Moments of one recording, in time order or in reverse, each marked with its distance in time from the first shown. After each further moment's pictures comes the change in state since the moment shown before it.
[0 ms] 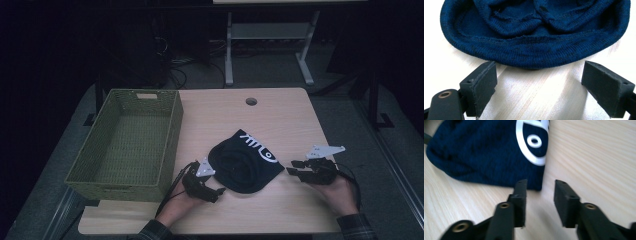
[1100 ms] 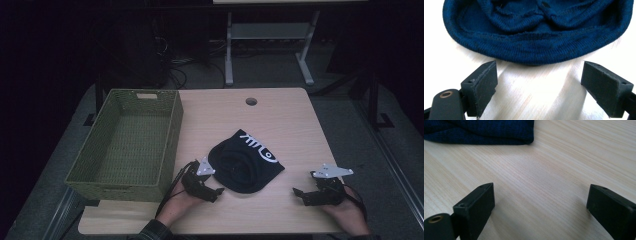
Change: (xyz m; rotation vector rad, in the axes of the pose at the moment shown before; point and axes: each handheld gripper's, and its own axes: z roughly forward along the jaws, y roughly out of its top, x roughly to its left) left arm 0.000 0.004 -0.004 0.049 0.009 -0.014; right arm 0.016 -0.054 -0.006 0.020 -0.142 0.068
